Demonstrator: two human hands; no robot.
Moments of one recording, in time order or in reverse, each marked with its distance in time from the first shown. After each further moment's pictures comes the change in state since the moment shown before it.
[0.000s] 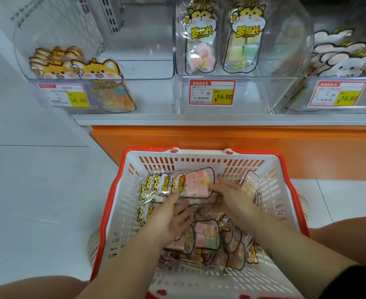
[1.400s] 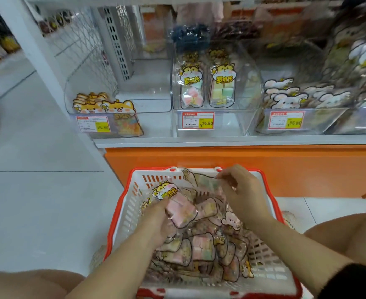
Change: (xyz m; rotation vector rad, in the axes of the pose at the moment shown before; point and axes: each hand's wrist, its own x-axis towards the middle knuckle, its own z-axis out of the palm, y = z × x) left_hand -0.081 0.019 0.018 0.075 0.126 0.292; right_hand -0.072 -0.048 -0.013 -0.769 0.391 -1.005
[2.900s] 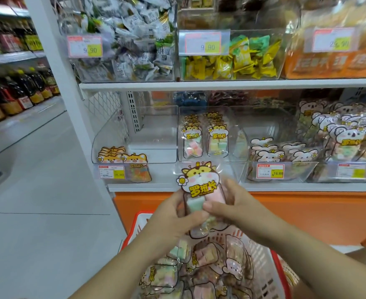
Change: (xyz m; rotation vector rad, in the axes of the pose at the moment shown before) left_hand -0.126 0.085 0.020 0.474 -0.544 0.737; right_hand 0.035 -0.123 -0.073 0.648 -0.516 0.292
